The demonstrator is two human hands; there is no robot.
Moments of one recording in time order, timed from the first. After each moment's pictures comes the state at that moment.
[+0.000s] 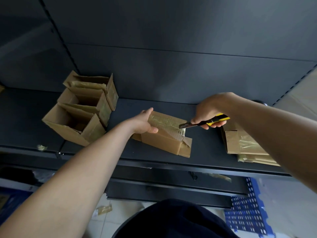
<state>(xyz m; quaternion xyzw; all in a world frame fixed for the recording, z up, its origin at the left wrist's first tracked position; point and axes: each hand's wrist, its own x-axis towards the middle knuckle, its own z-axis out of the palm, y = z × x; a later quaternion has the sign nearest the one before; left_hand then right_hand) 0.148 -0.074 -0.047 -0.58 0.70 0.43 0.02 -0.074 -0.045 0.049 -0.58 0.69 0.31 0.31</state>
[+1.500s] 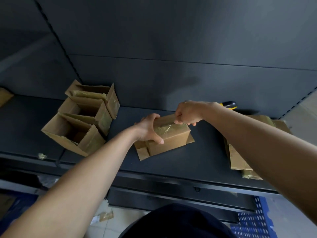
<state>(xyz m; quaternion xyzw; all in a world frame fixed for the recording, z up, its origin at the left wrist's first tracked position) 0.128 -0.089 -0.041 -0.55 0.75 0.36 0.00 -0.059 -0.086 0.035 -0.74 0.61 0.16 0.24</state>
